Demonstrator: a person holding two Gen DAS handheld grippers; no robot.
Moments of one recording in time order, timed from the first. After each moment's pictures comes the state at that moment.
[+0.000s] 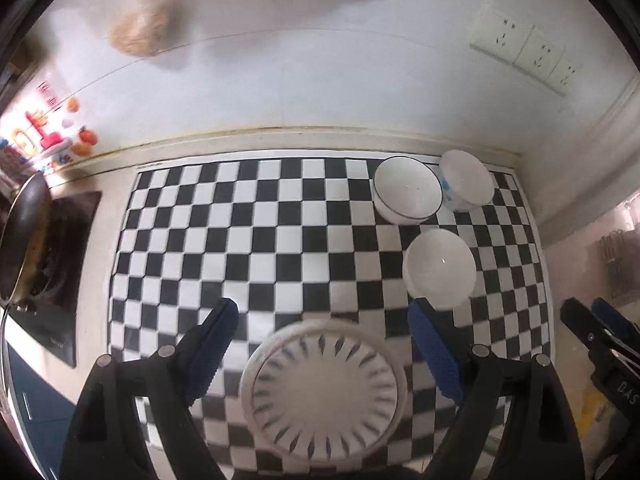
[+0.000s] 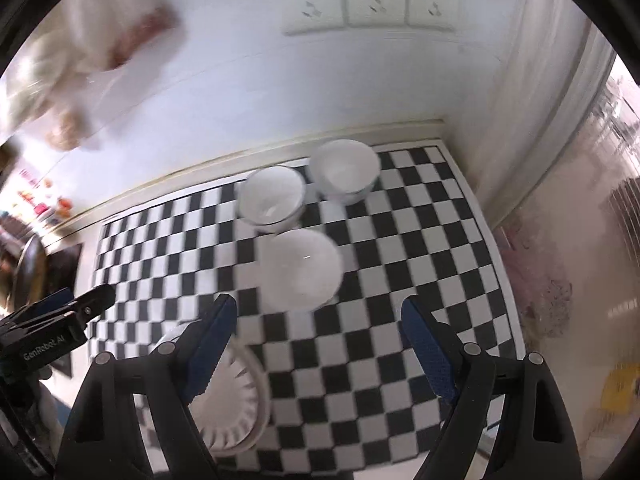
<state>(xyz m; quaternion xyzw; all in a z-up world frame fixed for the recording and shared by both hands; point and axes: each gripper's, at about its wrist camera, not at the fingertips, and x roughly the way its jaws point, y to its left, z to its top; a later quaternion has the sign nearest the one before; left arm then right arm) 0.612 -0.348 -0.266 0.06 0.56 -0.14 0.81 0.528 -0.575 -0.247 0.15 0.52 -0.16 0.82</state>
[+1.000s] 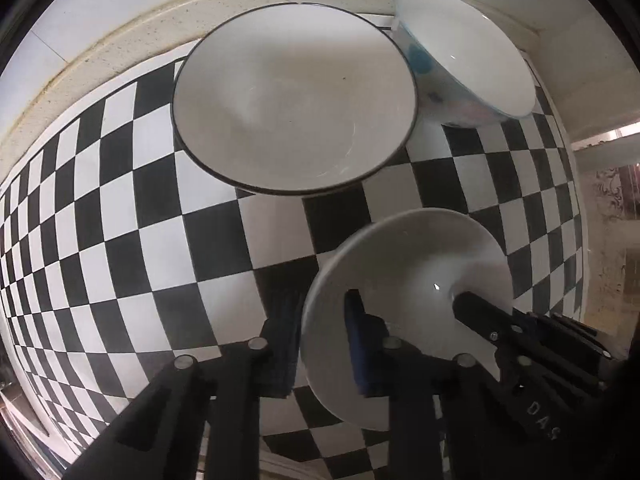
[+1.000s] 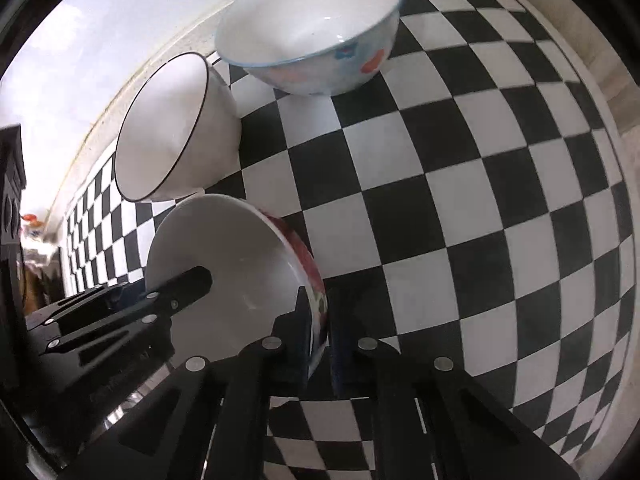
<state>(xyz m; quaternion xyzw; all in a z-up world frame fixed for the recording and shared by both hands) 0.682 -0.506 -0.455 0.14 0.69 -0.22 0.68 0.620 -0.655 -0.479 0.27 0.64 -0.10 0.71</state>
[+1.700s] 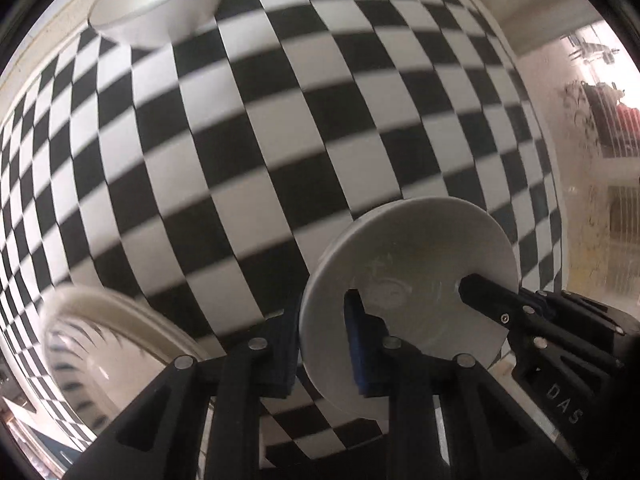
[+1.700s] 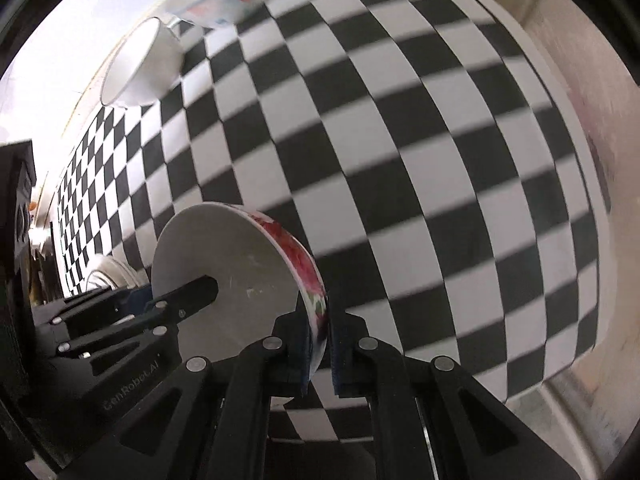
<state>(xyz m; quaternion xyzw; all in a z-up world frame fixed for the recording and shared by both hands) 0.526 -0.531 -0.450 0.18 0.72 -0.27 0.61 0.474 -0.649 -0.464 0.31 0.67 -0.13 0.66</state>
